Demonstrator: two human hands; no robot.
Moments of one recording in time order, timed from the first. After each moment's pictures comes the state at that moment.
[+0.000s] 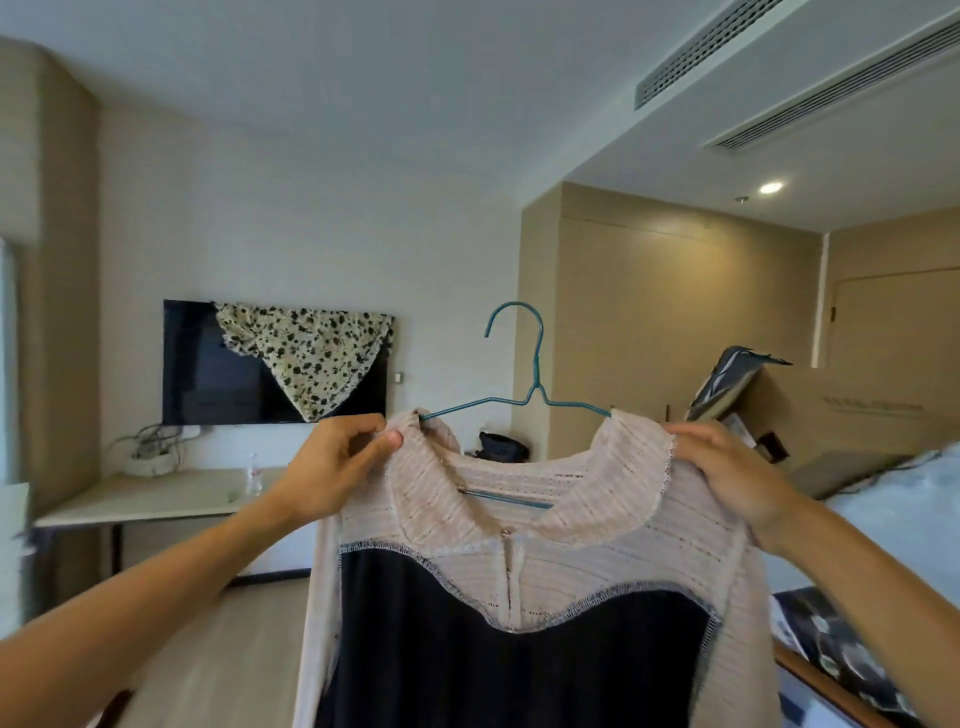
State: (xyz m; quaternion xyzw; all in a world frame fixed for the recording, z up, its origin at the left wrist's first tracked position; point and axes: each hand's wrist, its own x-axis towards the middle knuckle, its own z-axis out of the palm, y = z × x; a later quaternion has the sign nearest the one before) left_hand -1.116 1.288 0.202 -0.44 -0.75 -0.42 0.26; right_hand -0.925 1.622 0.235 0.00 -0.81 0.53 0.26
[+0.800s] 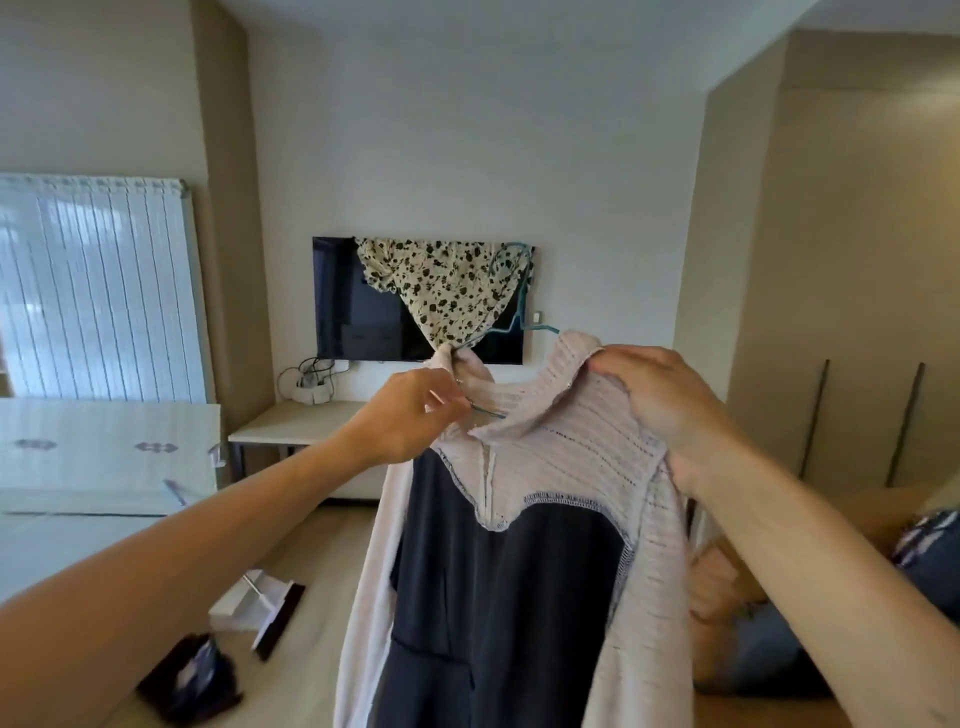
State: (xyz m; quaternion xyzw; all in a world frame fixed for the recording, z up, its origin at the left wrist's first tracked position) left_hand -1.399 1.210 0.170 -0.25 -0.90 -0.29 0.23; right_hand -1.302 1.455 0.214 0.09 -0.76 0.62 0.17
